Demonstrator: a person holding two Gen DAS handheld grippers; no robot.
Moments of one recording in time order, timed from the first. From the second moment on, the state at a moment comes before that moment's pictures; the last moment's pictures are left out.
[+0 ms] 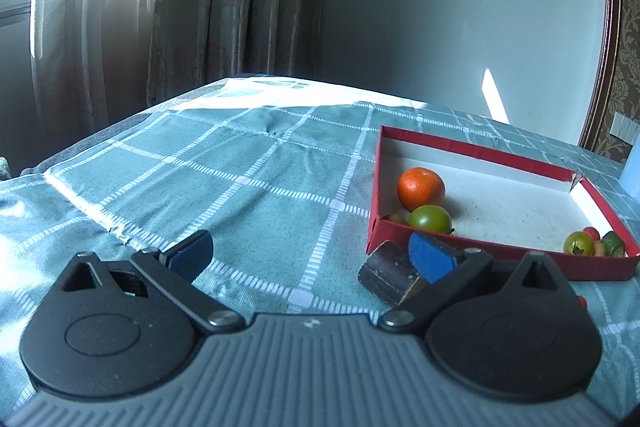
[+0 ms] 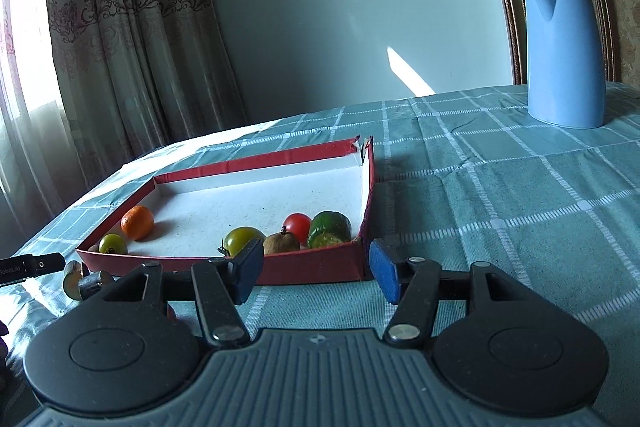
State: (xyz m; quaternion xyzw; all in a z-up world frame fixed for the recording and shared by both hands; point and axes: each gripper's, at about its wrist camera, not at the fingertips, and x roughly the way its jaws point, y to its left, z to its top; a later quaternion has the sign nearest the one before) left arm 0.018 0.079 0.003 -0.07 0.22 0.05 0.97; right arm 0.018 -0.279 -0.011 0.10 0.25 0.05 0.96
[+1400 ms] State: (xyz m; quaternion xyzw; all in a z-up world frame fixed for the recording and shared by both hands) left arm 0.022 -0.092 -0.010 0.10 0.28 -0.14 0.94; right arm 0.028 -0.302 -0.026 0.19 0.29 0.06 0.94
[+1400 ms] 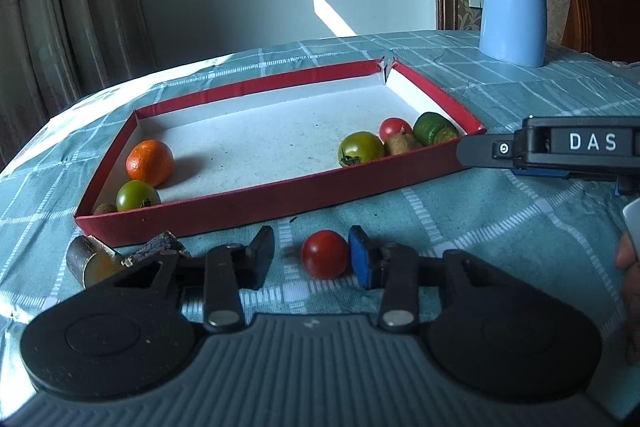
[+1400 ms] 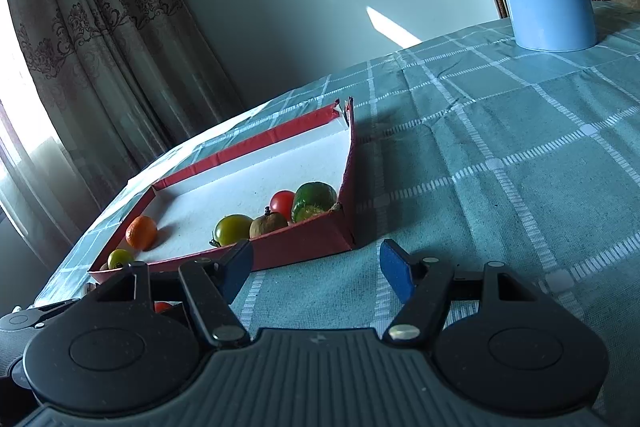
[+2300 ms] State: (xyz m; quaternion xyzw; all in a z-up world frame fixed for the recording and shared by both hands) left arm 0.026 -0.045 0.018 0.05 0.25 -0.08 0.96; right arm 0.042 -0.242 -0.028 -0.01 0.35 0.00 0.94
